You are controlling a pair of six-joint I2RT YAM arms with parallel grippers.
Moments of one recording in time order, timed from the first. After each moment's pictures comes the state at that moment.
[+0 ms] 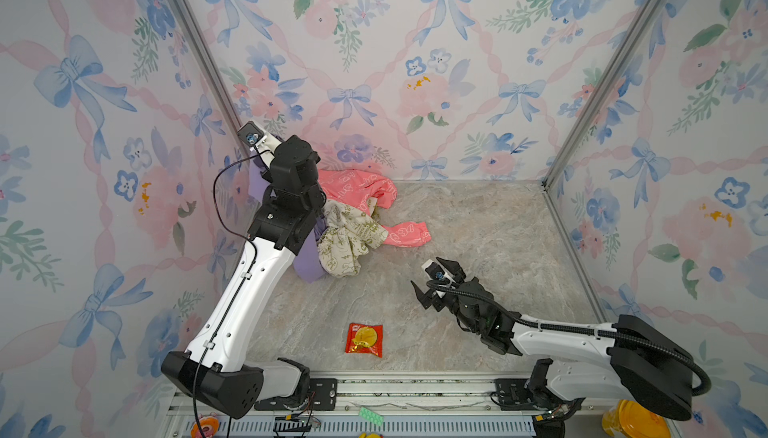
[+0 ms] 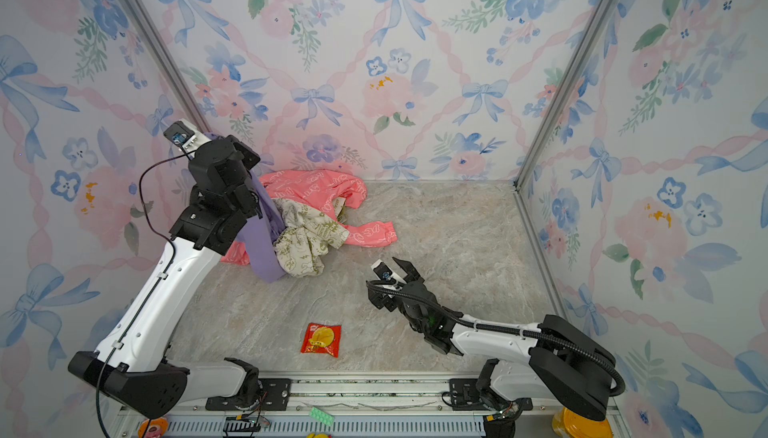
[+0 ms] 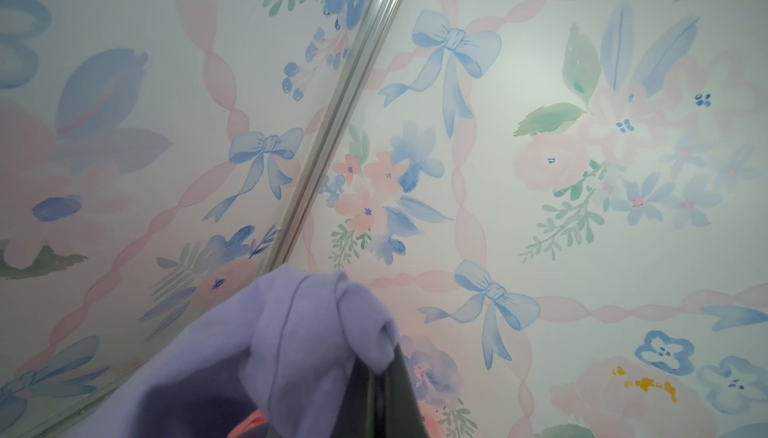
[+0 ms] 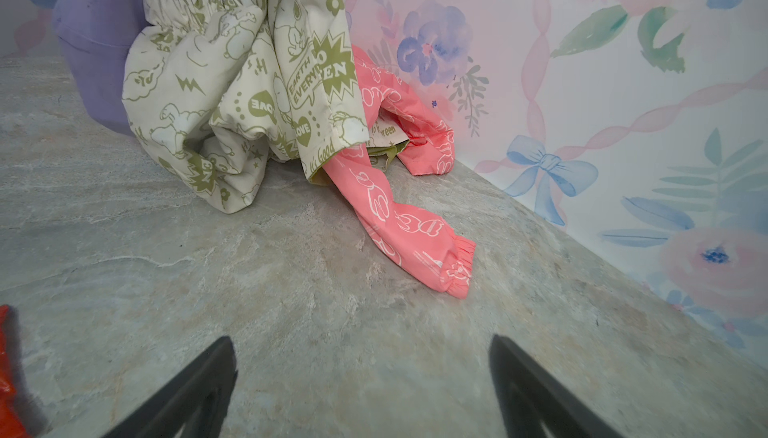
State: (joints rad) left arm -0.37 1.35 1.66 -0.24 -0.91 -0.47; right arm 0.98 1.27 0.44 0.58 0.38 -0.20
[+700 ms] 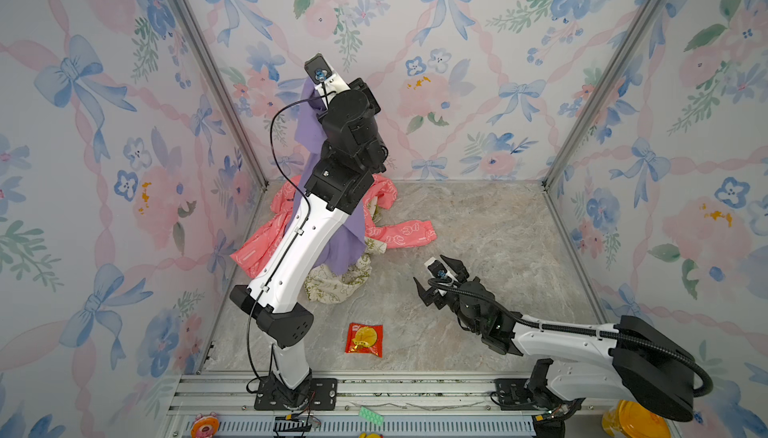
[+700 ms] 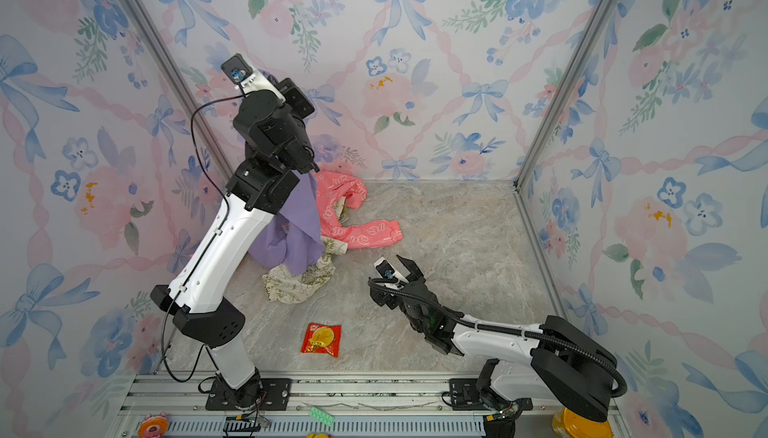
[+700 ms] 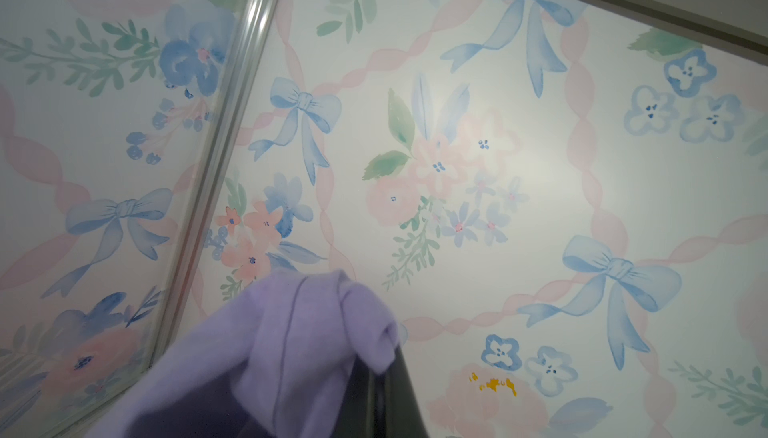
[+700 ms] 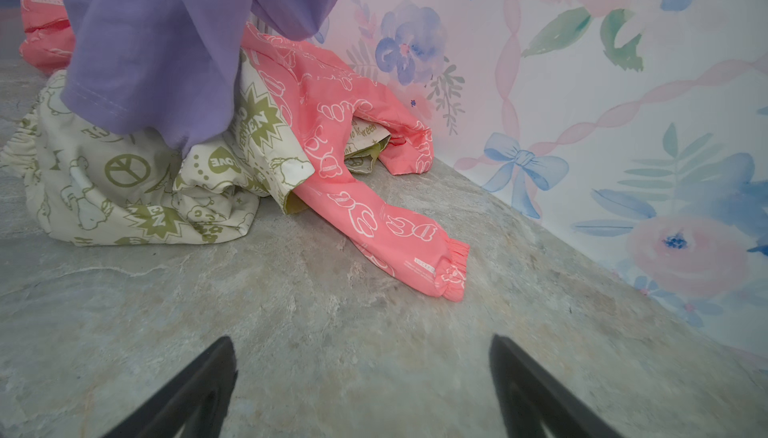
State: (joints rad) left arm -0.67 1.82 2.35 -0.18 -1.02 -0.16; right arm 0.98 1.26 0.44 0.59 0.45 -0.20
